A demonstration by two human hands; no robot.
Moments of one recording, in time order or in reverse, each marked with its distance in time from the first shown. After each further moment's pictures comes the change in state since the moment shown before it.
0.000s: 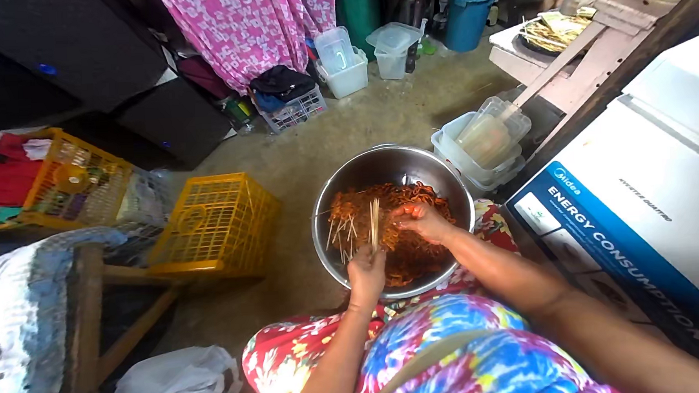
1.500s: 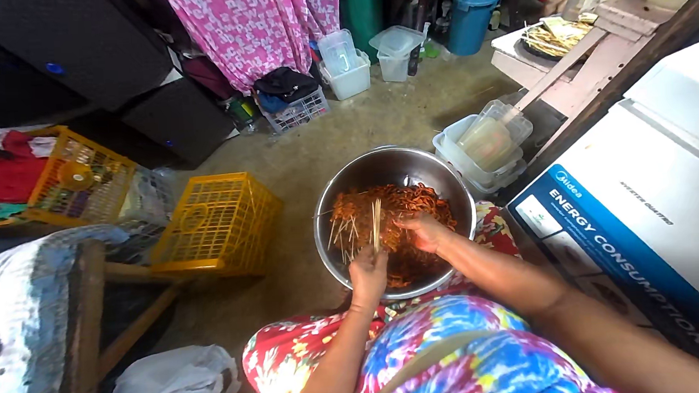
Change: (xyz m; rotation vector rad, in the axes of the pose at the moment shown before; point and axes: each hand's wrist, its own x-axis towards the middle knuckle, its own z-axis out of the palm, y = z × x) left_hand -0.001 0.000 0.000 0.003 0.011 0.025; right_hand -0.005 -0.009 0.026 0.472 0.173 0.298
